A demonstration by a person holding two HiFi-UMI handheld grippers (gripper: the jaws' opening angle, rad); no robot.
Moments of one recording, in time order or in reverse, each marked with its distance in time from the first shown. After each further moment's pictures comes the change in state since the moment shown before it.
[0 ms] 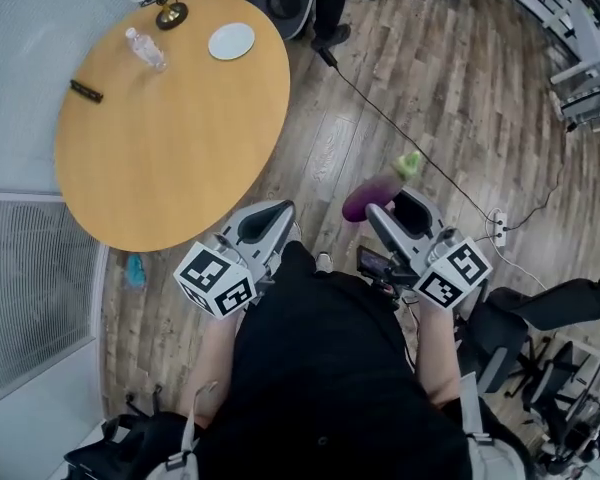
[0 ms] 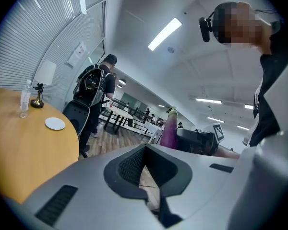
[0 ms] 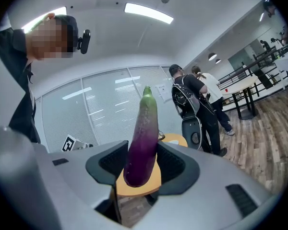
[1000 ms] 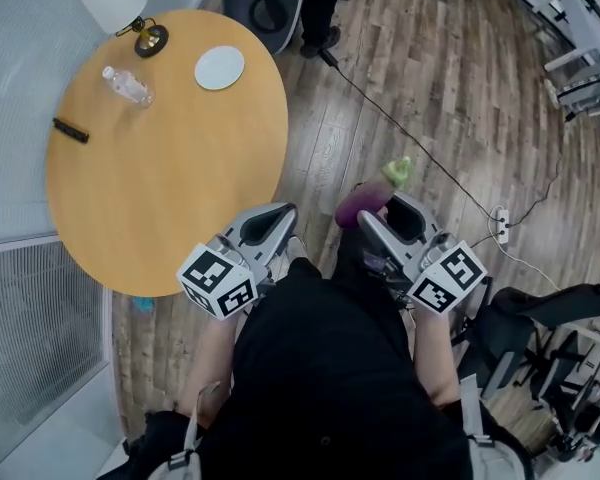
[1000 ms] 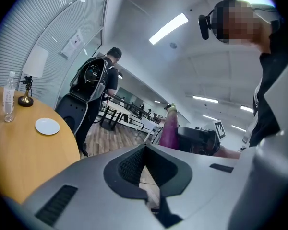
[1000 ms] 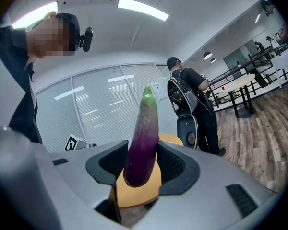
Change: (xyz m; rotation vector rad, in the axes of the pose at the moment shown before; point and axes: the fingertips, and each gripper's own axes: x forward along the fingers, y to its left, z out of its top) left arm 0.060 0.083 0.033 -0.003 0.063 -0.071; right arm 0.084 -0.048 0.019 0.019 0.003 -0.044
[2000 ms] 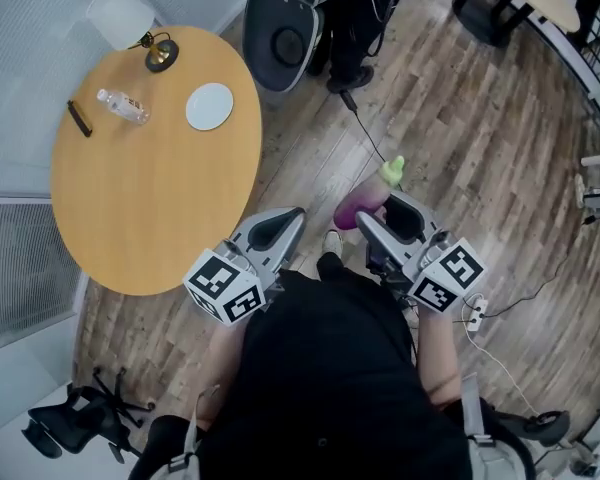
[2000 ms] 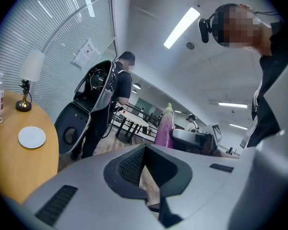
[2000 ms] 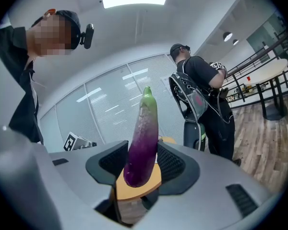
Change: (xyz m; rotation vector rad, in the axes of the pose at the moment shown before) left arm 0.224 0.020 0.090 -0.049 -0.146 0.259; right arm 0.046 -0.216 0.131 -0.027 0.117 0.311
